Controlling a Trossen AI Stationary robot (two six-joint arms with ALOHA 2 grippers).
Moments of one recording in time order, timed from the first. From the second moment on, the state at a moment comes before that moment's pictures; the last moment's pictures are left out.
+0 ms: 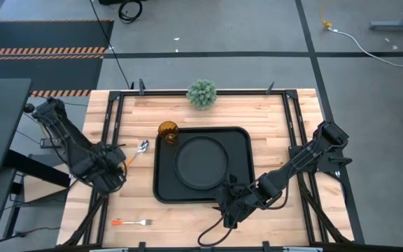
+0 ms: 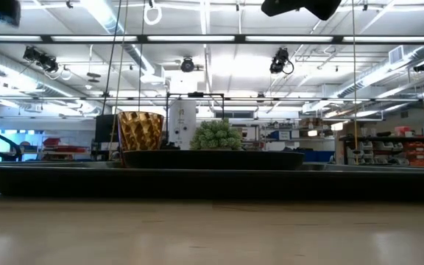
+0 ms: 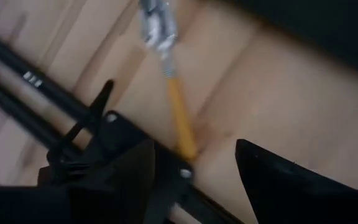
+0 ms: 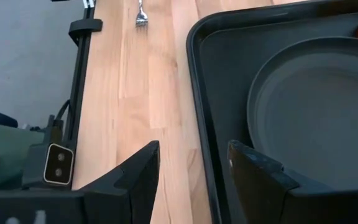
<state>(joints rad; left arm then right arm) -0.89 1.04 0.86 -1.51 -0.35 -1.47 0.60 1.76 1.34 -0.44 0.42 0.57</state>
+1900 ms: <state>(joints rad) -0.03 1.04 0.36 -0.79 -0.23 -0.96 0.54 1.77 1.34 -0.42 0.43 0.48</state>
